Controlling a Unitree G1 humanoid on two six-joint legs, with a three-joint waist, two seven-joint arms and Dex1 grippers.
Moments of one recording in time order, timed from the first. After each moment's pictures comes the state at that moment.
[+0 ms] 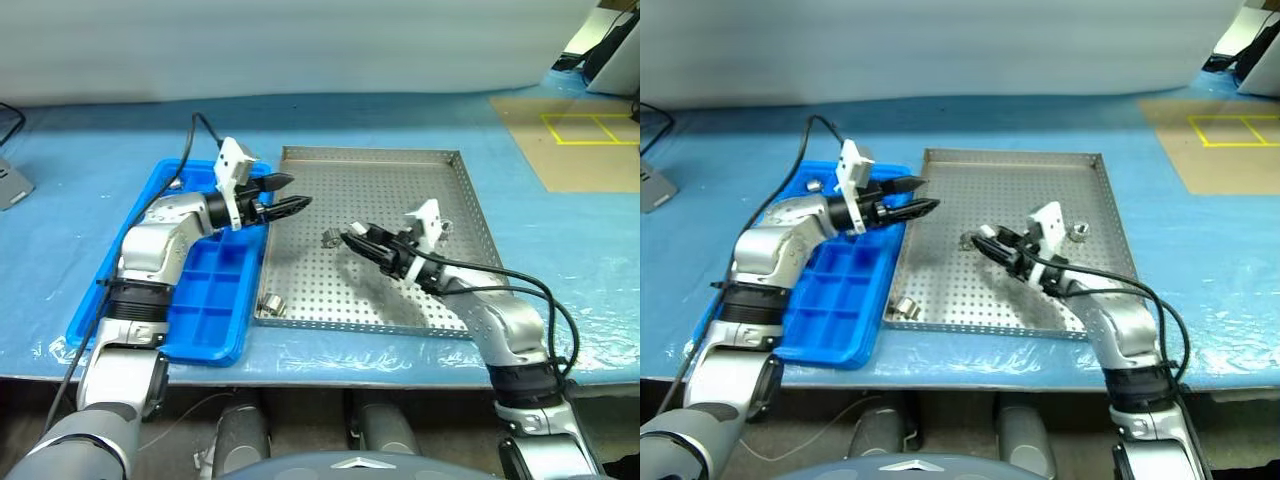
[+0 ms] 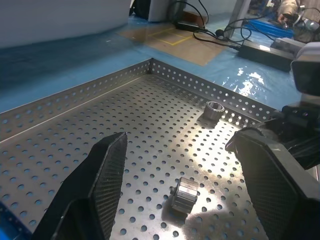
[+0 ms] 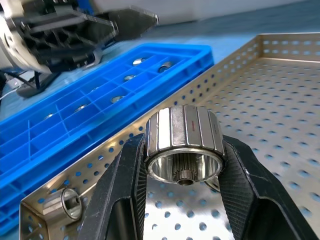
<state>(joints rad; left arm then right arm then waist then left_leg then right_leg) -0.67 0.45 0.07 0.14 -0.46 0.56 -0.99 -0.34 -0.33 0.07 -0.13 0.50 0.56 0.67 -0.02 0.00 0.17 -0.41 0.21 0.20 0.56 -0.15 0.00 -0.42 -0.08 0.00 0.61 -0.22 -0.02</state>
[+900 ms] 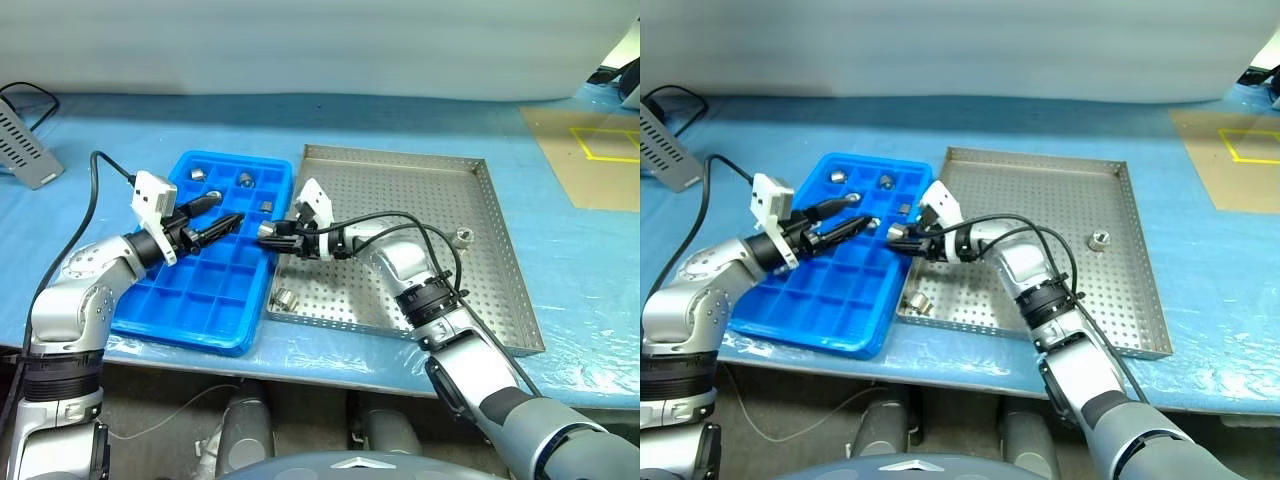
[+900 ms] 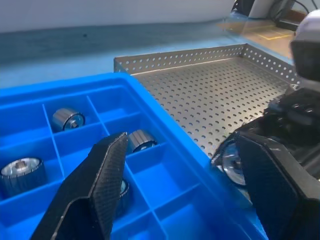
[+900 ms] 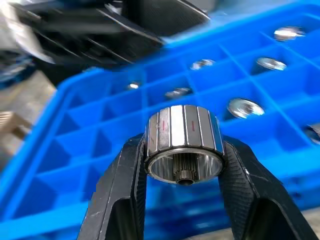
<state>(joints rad) -0.29 0.58 0.24 -0.14 -0.56 0.58 -0.78 -0.77 -0.08 0.30 0.36 0.28 0.50 0.93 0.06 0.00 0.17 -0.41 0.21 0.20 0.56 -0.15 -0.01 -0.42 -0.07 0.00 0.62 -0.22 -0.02</state>
